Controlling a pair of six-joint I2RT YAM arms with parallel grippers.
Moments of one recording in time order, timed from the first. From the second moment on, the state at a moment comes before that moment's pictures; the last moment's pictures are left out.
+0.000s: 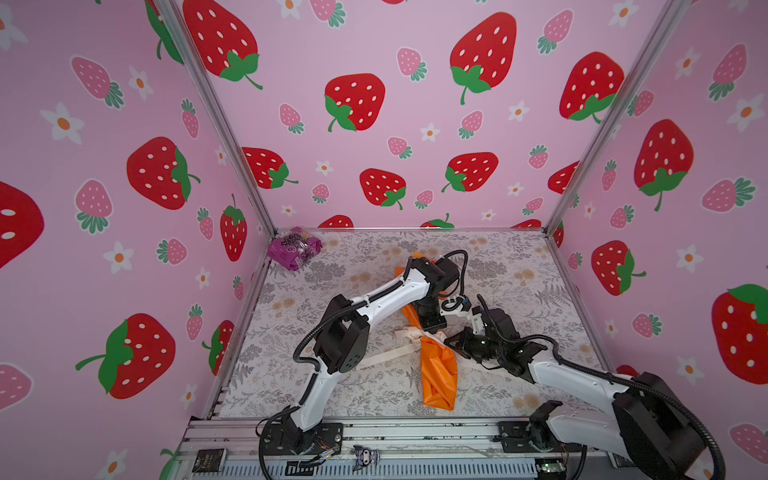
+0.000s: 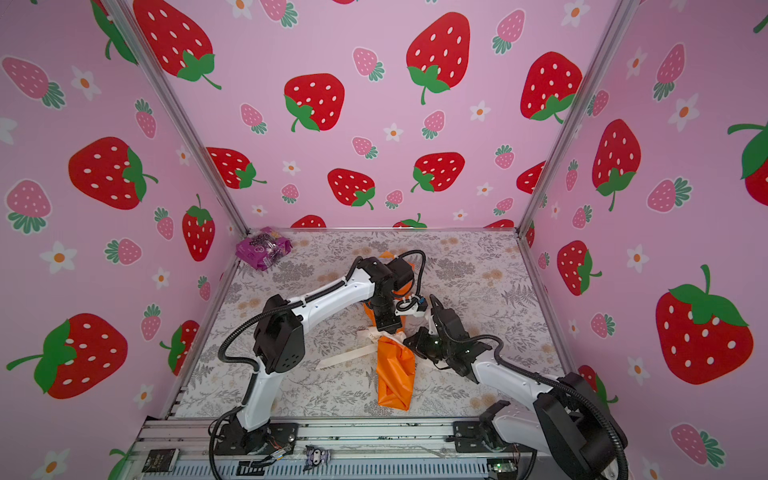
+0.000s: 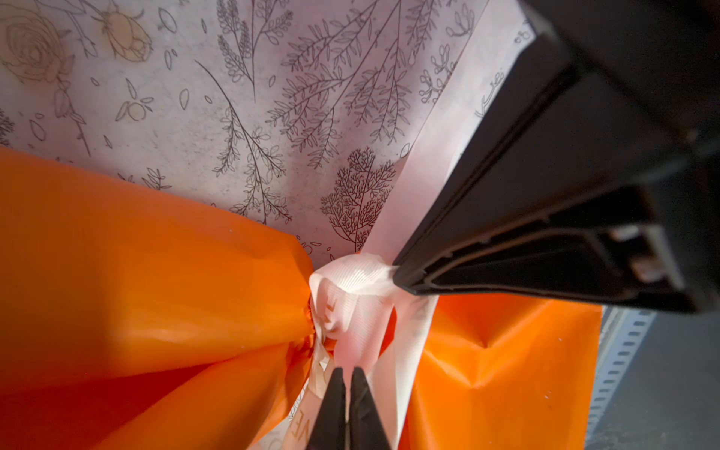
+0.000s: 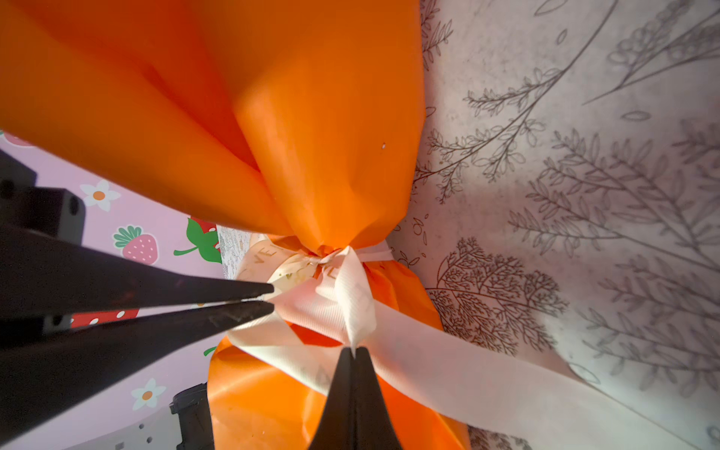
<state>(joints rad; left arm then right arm) -0.84 2.18 1.97 -1.30 0.26 0.53 0.67 1.19 0.41 0.08 -0.42 1.03</state>
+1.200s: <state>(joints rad) -0.88 2.16 1.86 -1.22 0.20 0.56 0.66 1.17 0.41 0.08 -0.44 1.03</state>
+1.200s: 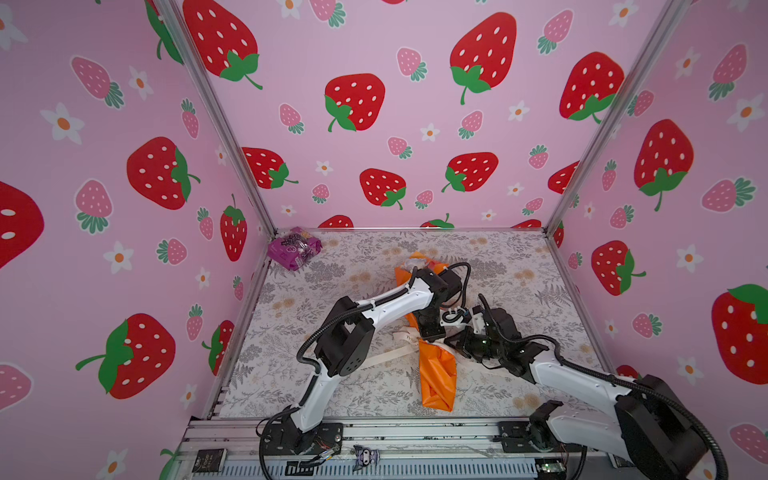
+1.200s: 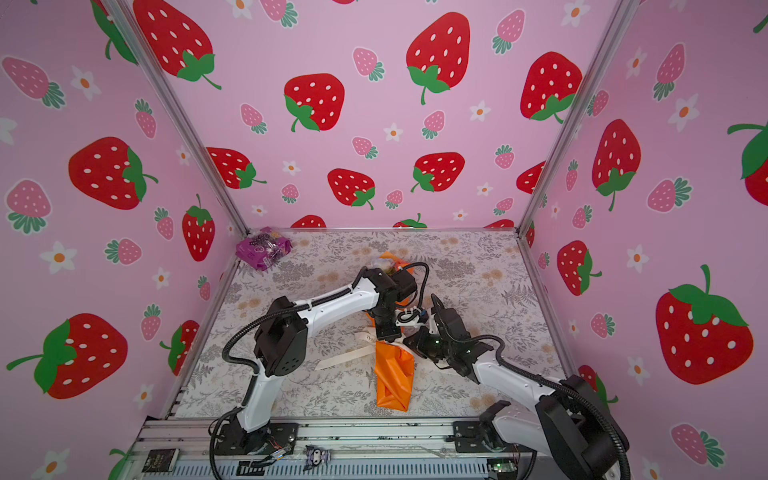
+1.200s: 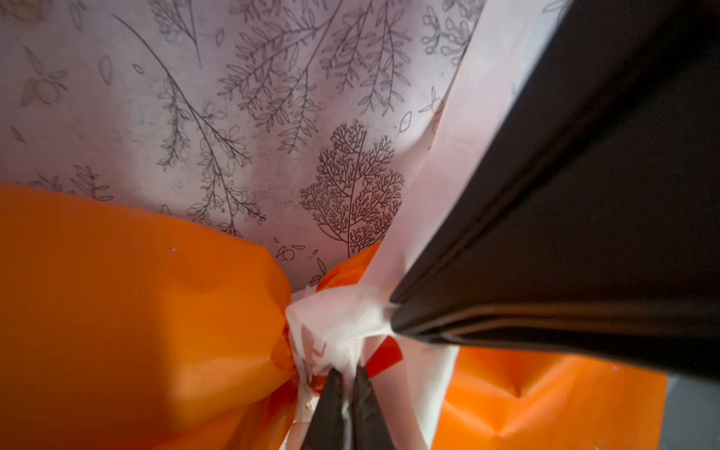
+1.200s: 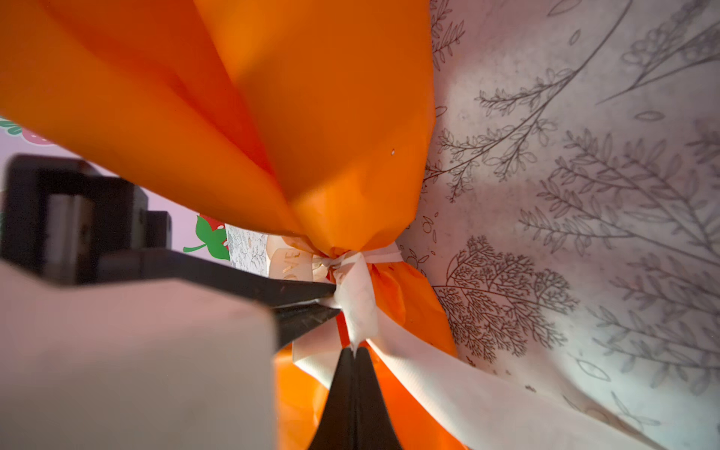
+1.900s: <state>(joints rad) -0.85 2.12 1.86 -1.20 0.25 0.50 0.66 1.21 0.41 0.07 -0.43 1.01</state>
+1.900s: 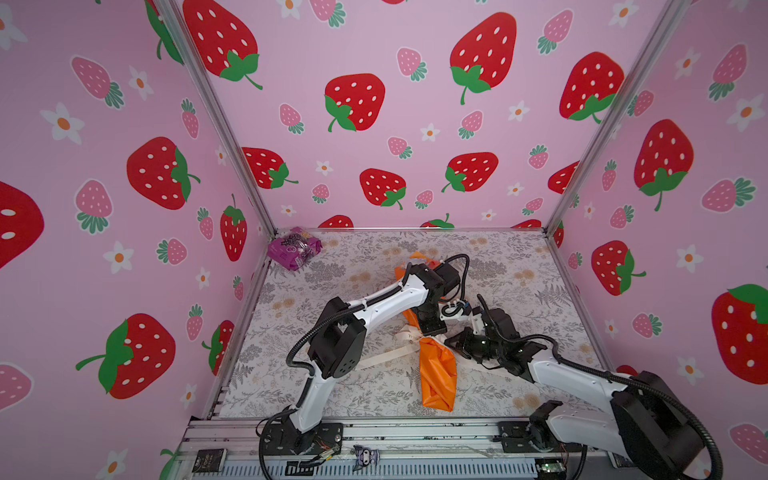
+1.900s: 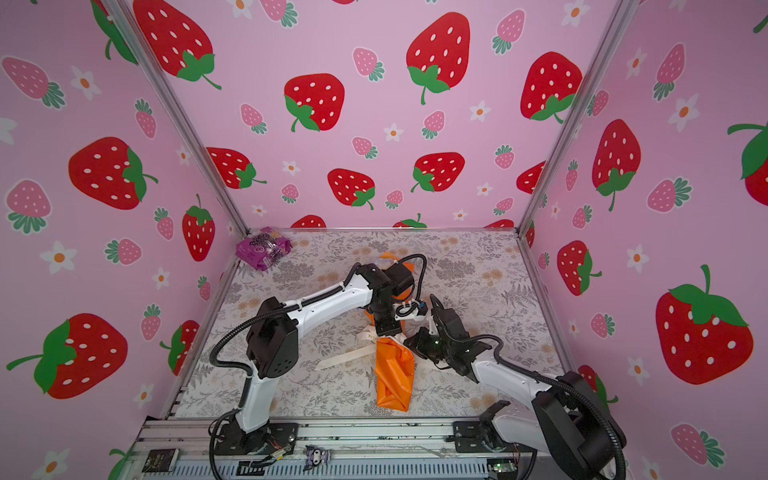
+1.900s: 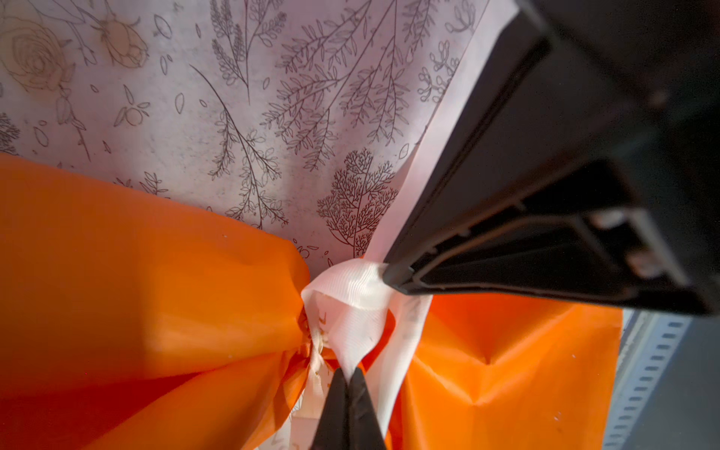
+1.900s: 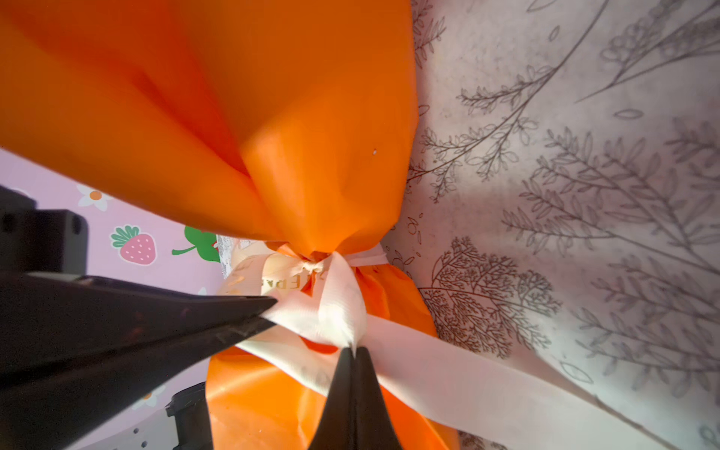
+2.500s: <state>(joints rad) -0.84 2.12 1.83 -1.18 0.32 0.44 0.66 1.22 0.41 0.07 -0.43 1.00</state>
